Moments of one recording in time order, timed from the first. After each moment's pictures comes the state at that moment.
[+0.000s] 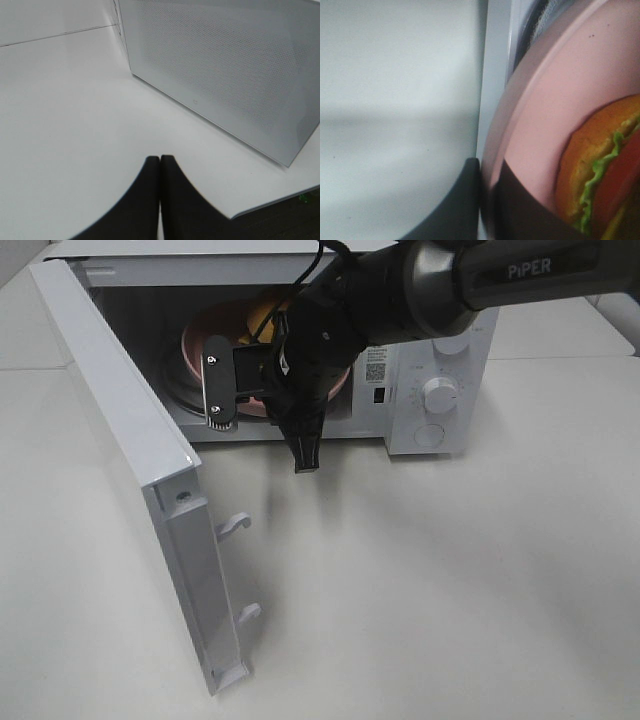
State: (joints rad) left arm -0.24 0.00 -0.50 -0.06 1.05 0.12; right arm 0.73 2.17 -1.59 -0.38 0.40 -0.86
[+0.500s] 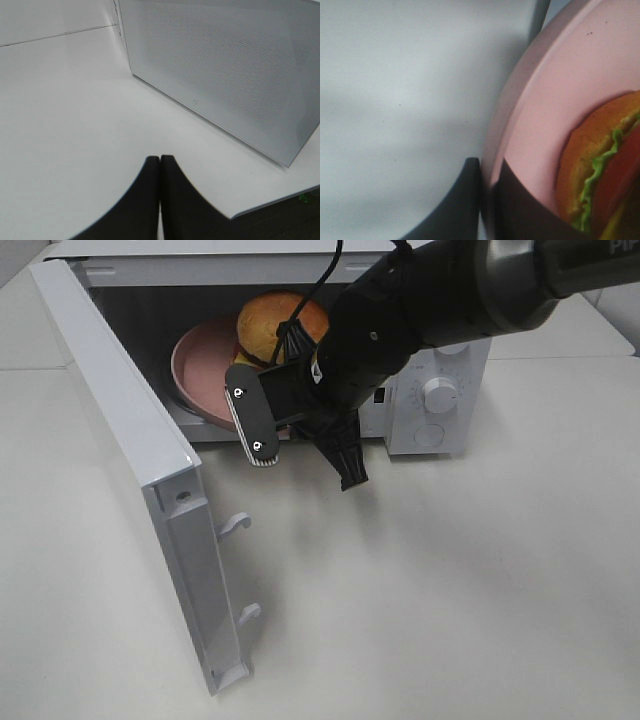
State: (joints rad) left arm -0.24 0.00 -0.50 -0.06 1.05 0.12; right arm 0.72 2.01 -1.36 -0.32 0.34 -1.13
